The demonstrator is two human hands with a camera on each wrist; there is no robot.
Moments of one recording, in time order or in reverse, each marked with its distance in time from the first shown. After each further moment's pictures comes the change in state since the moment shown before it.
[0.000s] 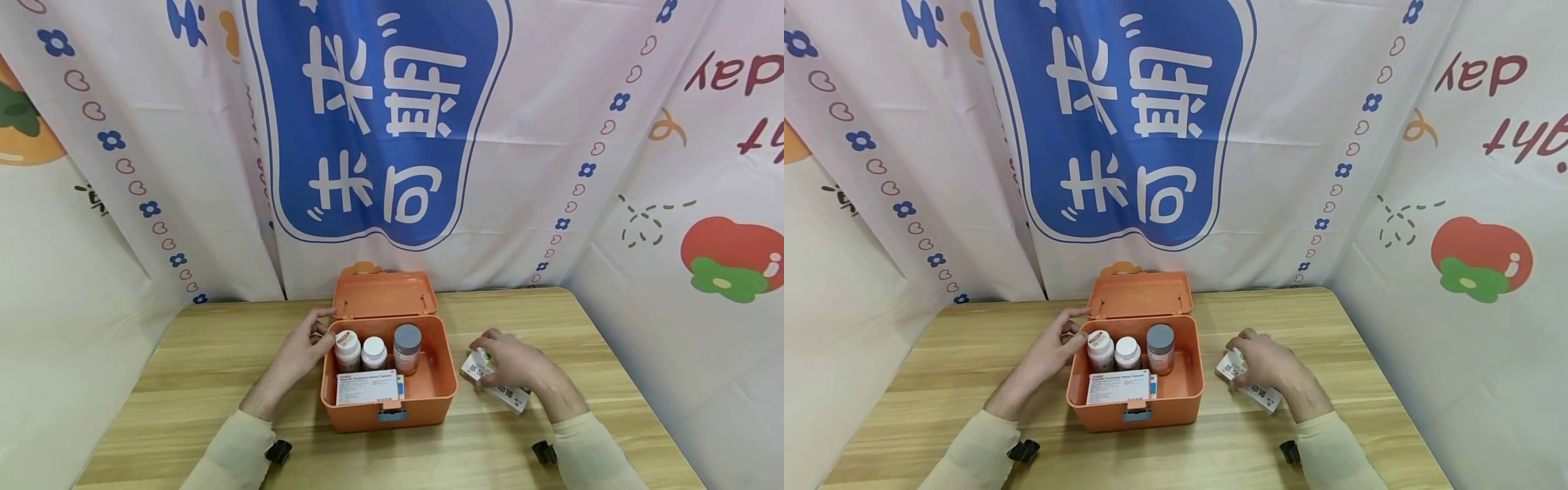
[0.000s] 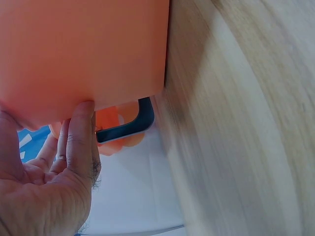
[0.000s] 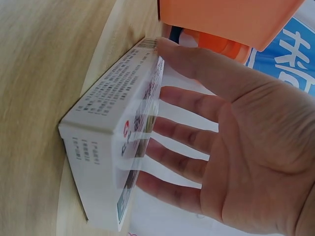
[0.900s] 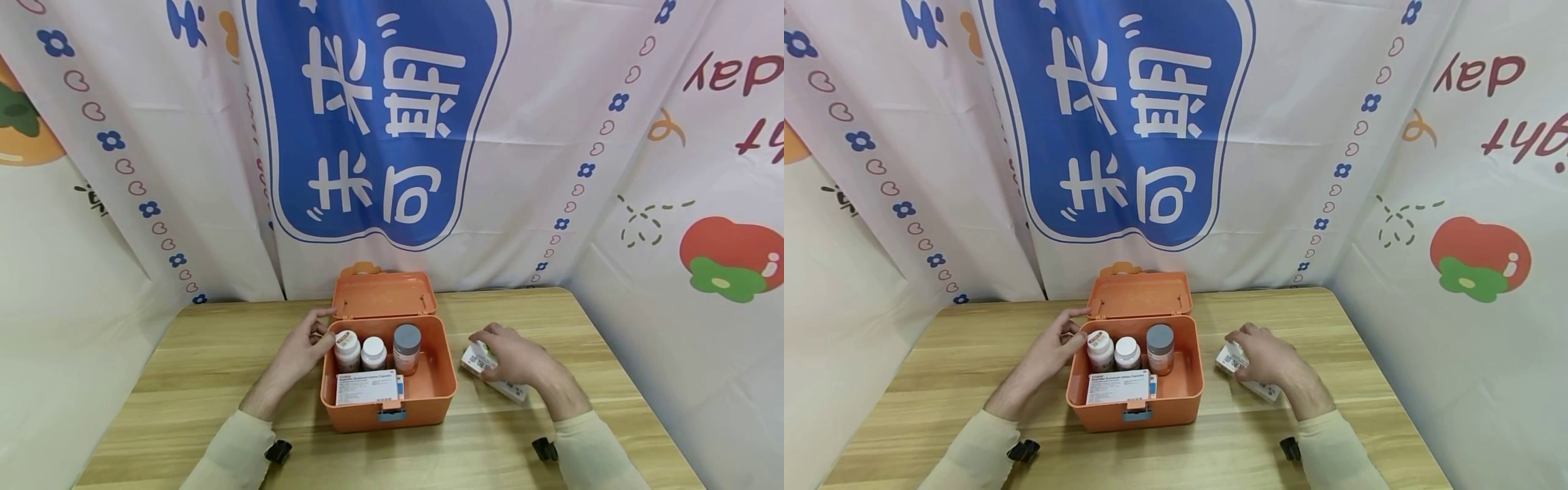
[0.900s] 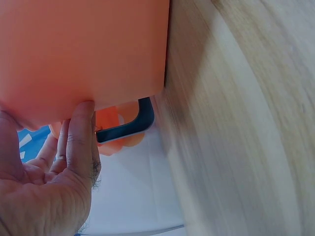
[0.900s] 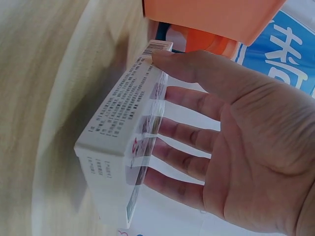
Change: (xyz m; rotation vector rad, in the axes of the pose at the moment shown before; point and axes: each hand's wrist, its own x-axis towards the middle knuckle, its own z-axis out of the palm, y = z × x) left_hand -0.001 0.001 -0.001 -0.018 -0.009 0.006; right_hand -0.002 -0.003 -0.012 -0.057 0.036 -0.037
